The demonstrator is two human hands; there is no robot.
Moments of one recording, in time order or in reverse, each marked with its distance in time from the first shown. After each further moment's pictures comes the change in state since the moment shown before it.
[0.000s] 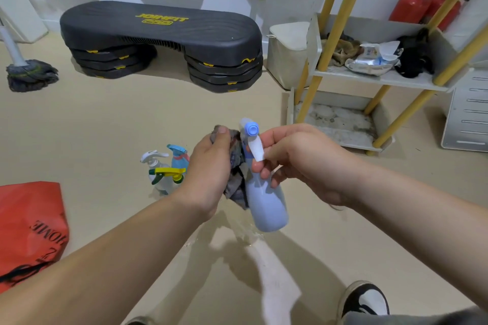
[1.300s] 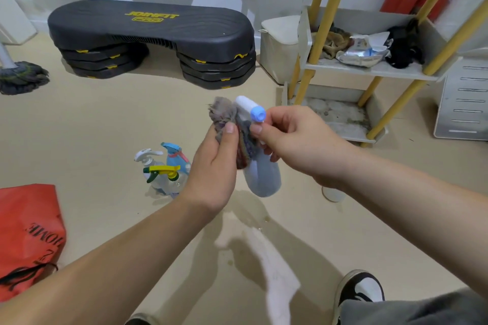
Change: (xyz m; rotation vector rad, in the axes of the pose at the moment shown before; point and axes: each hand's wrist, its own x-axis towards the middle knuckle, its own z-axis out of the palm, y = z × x) left_hand -0.017 -0.012 0.009 0.150 -0.068 0.303; right_hand 0.003 0.007 -0.009 -0.262 0.184 -0.243
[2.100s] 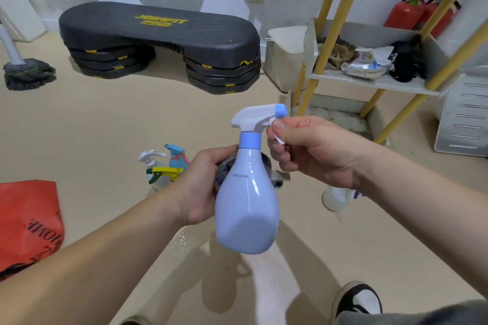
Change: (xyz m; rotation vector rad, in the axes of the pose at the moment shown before) left_hand 0.013 0.003 -0.026 -0.524 -0.397 -0.599; right_hand 0.007 0.009 -0.021 0.529 -0.323 0.159
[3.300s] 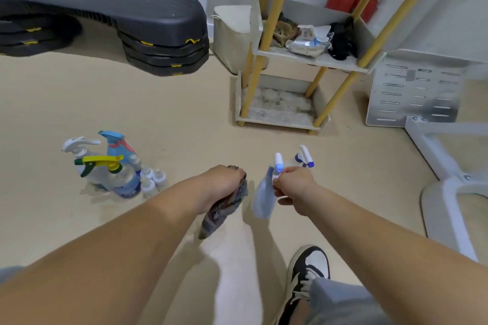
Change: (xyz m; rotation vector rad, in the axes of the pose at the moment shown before) left_hand 0.074 -0.082 0.051 0.833 0.101 -0.190; right_hand -0.022 0.162 -0.077 -0.208 0.860 0.505
